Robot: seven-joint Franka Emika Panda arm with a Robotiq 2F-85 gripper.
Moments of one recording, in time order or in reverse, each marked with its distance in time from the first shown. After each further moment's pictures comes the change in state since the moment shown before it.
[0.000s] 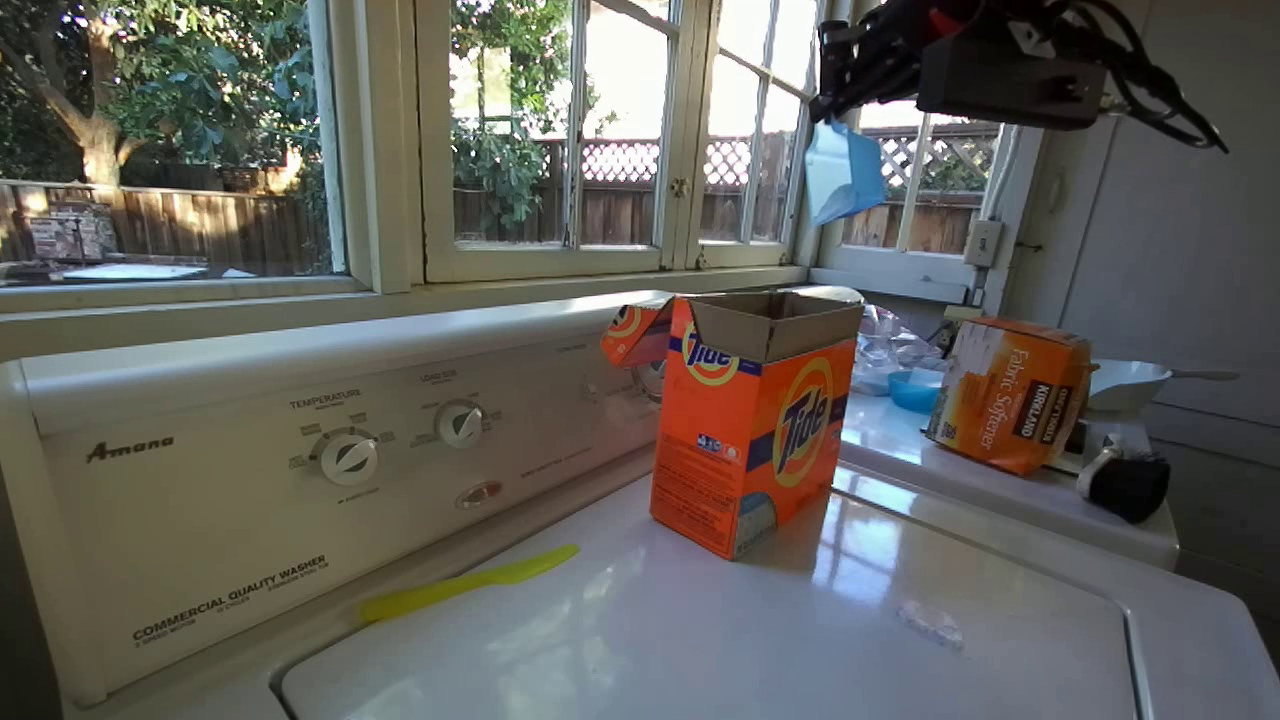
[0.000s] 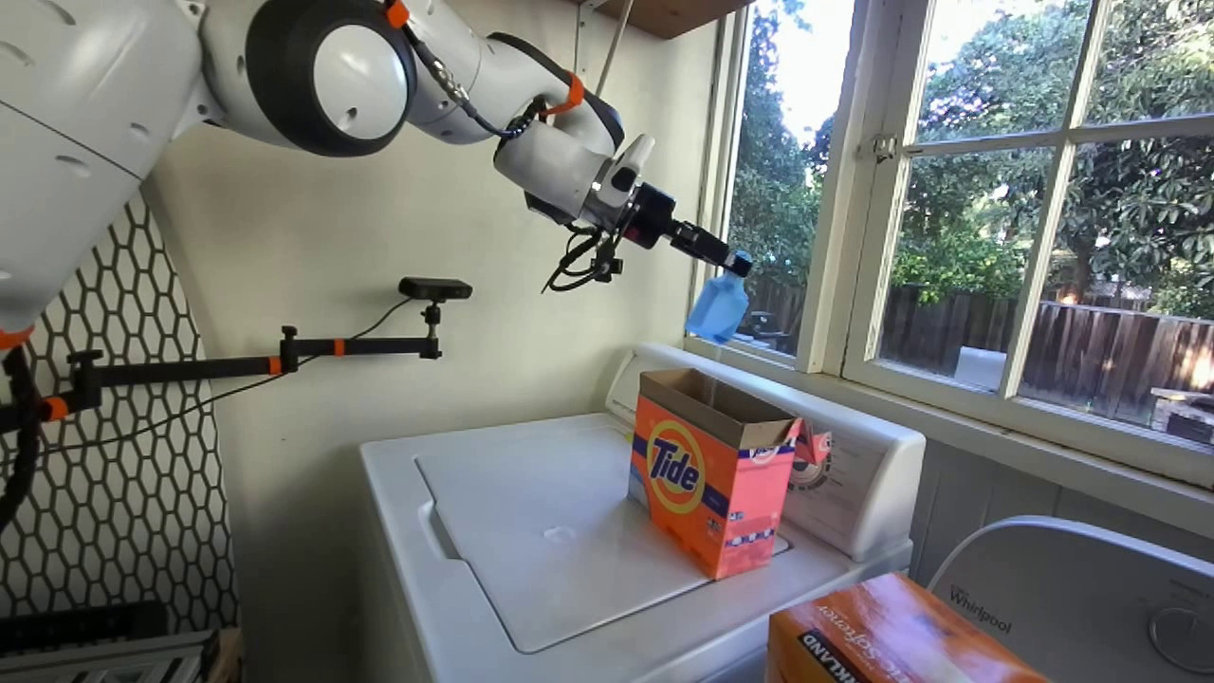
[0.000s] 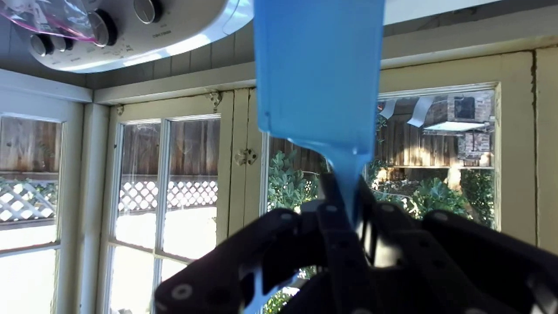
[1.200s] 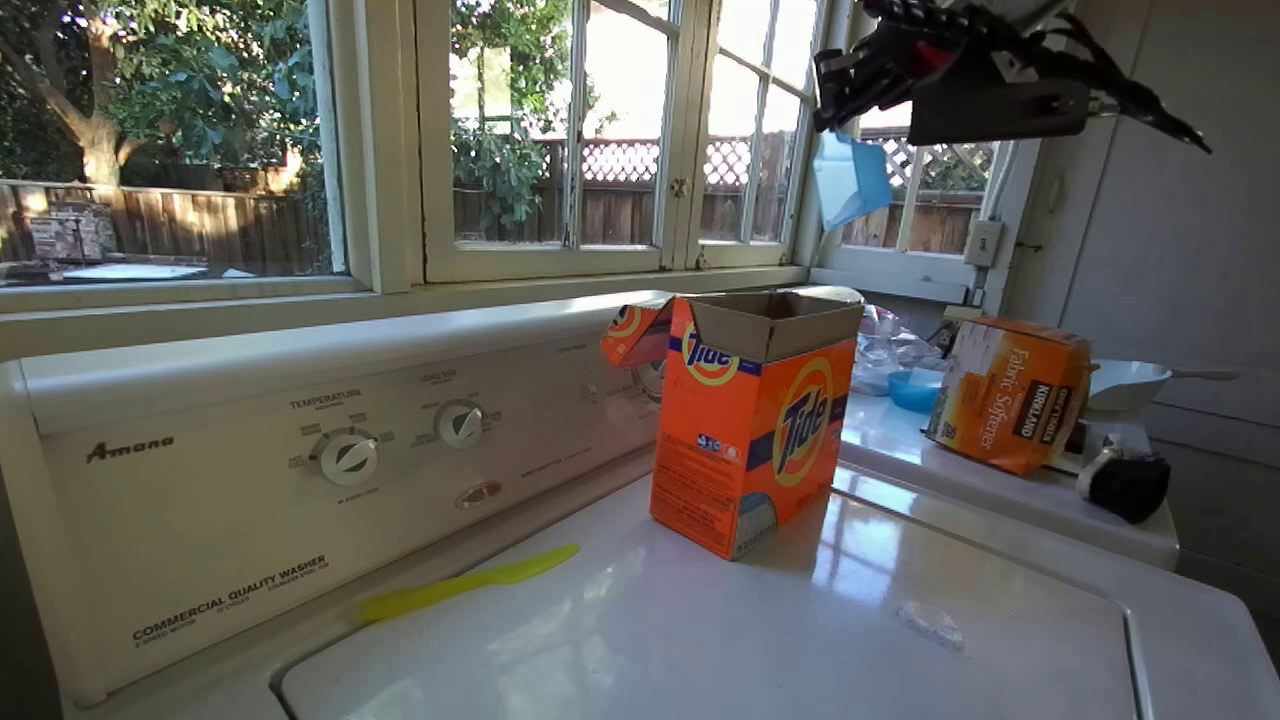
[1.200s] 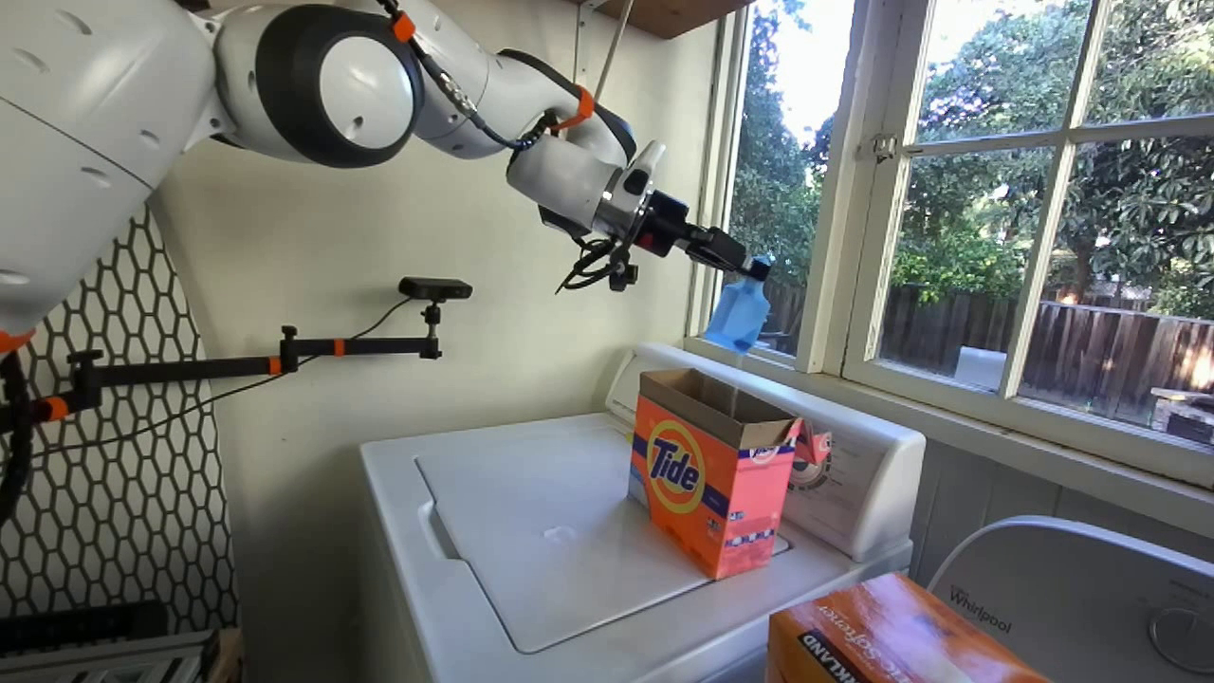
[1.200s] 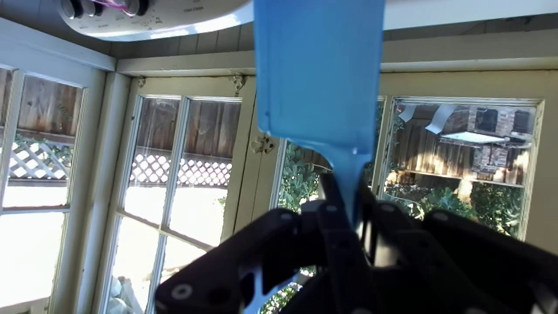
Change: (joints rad) arm 0.065 0.038 -0.129 0.032 -0.001 0.008 -0.084
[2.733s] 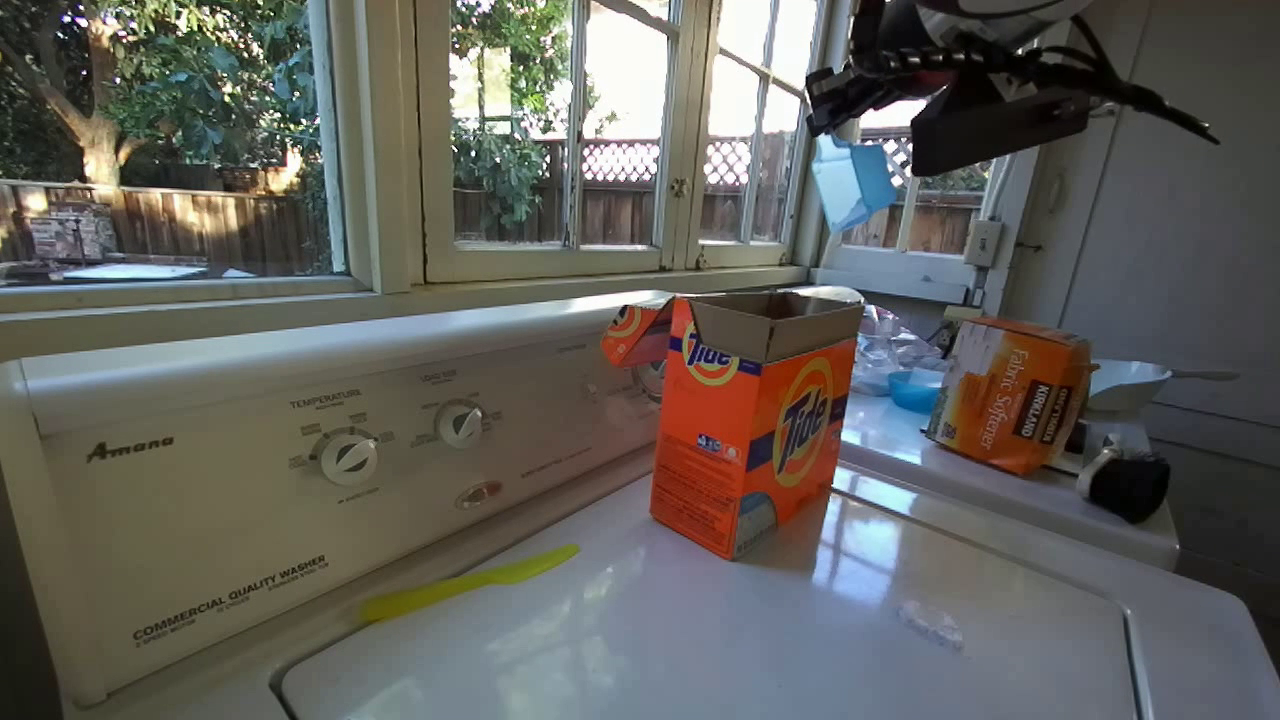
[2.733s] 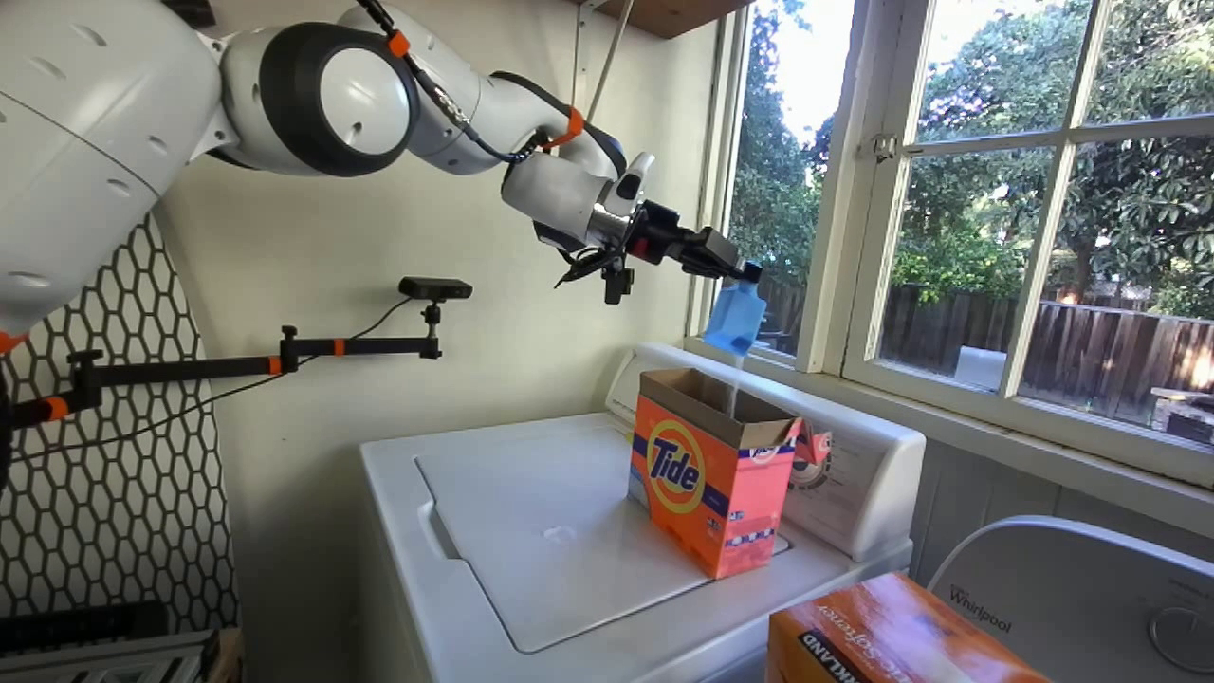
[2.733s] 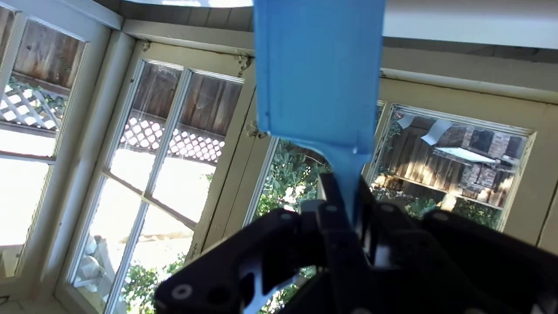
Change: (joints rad) arm 0.135 0.037 -0.157 0.012 0.009 0.000 -0.101
